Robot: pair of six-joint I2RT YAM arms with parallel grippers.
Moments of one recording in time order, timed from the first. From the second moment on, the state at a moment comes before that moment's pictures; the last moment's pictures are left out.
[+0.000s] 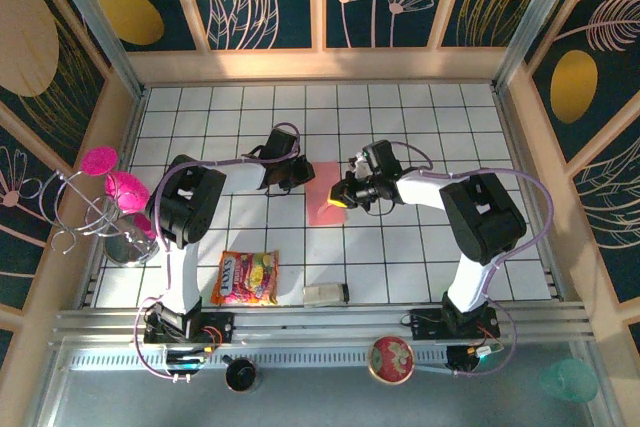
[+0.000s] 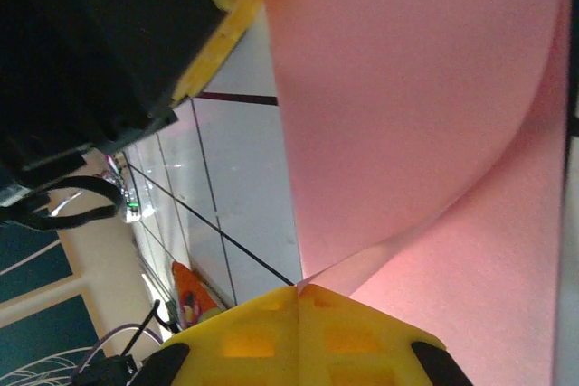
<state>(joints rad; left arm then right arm) -0.50 2.03 1.18 -0.04 0.28 -0.82 0.51 1.79 0.92 -0.02 -0.72 0.86</state>
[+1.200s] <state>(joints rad) -0.50 2.03 1.17 -0.03 0.28 -0.82 0.56 1.98 1.04 0.02 -0.68 0.88</state>
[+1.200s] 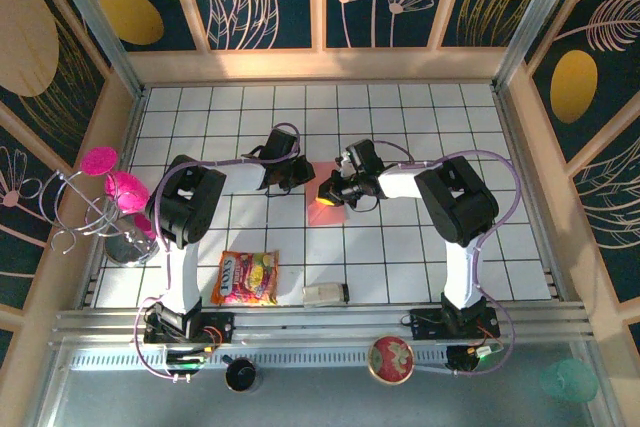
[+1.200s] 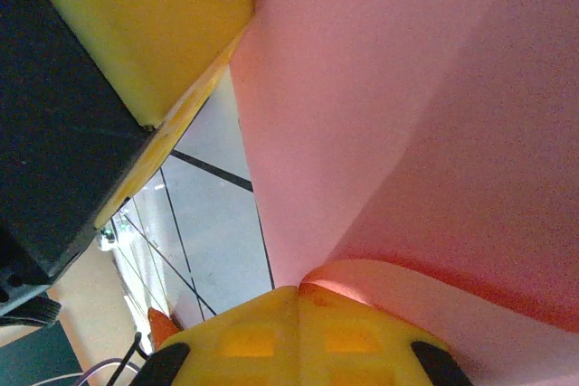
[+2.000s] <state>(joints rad) -0.50 2.03 1.17 -0.03 0.28 -0.82 0.56 2.00 1.05 0.04 -0.67 0.89</state>
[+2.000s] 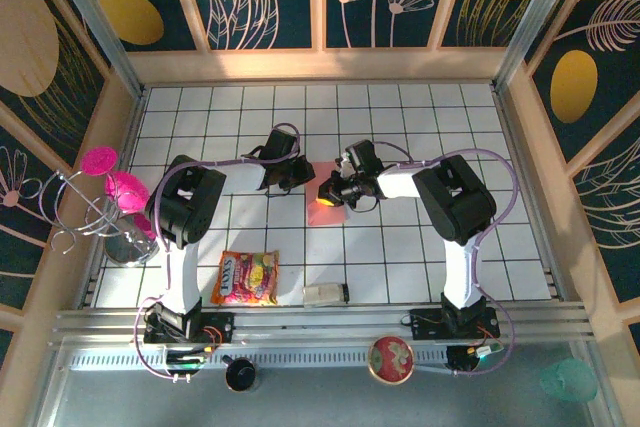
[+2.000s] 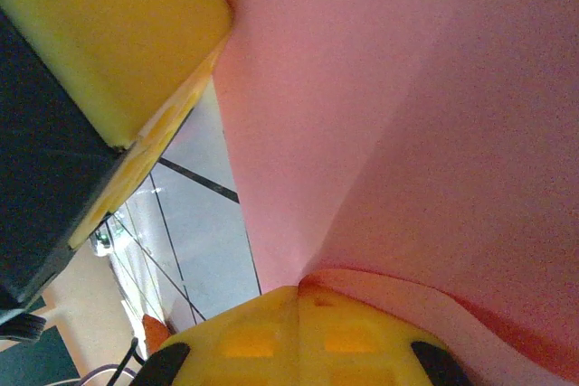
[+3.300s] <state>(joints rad) -0.50 1.93 1.17 -0.09 0.24 -0.82 0.56 2.01 1.07 0.04 -0.68 0.88</state>
